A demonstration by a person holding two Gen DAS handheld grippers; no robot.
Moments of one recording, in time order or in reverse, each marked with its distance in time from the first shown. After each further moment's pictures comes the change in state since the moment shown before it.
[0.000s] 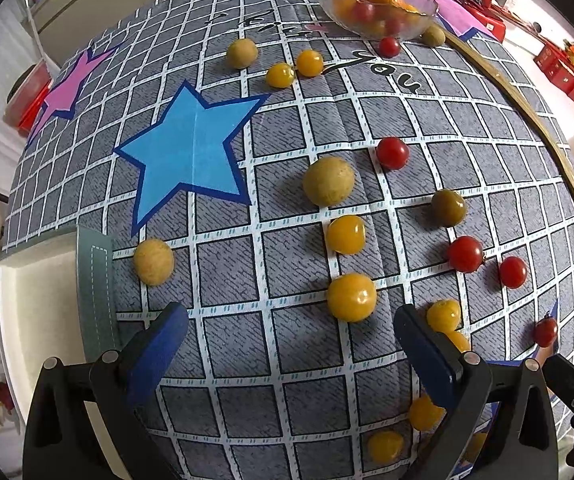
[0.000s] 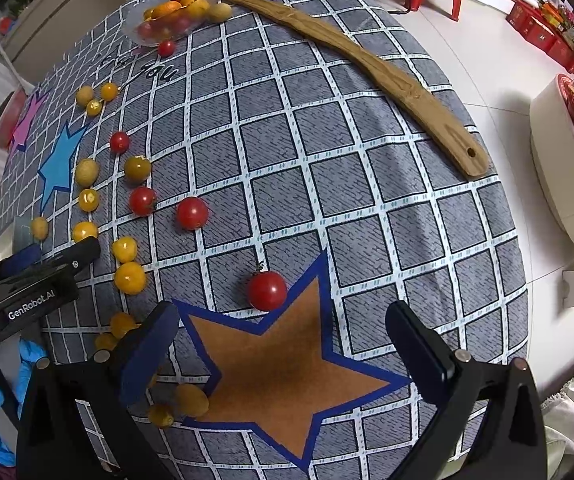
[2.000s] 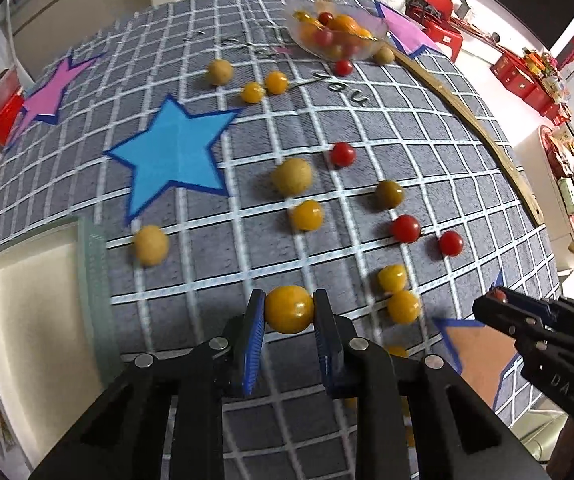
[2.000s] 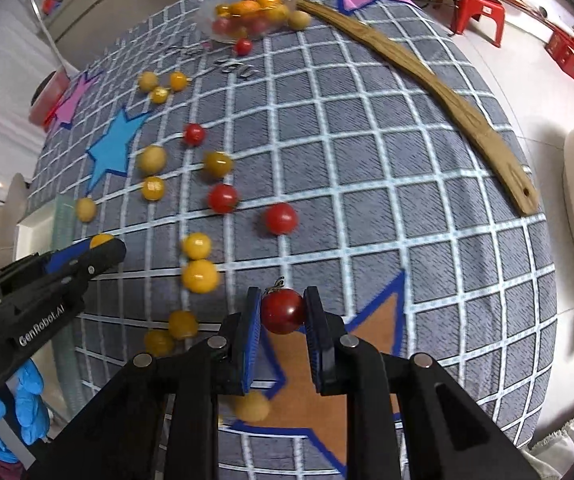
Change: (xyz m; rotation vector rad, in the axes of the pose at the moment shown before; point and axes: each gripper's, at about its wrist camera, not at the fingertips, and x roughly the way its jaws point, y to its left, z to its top) left arm -0.063 -0.005 -0.036 0.012 -0.056 -0.160; right arm -0.004 0.044 -0.002 -0.120 -0.035 0.101
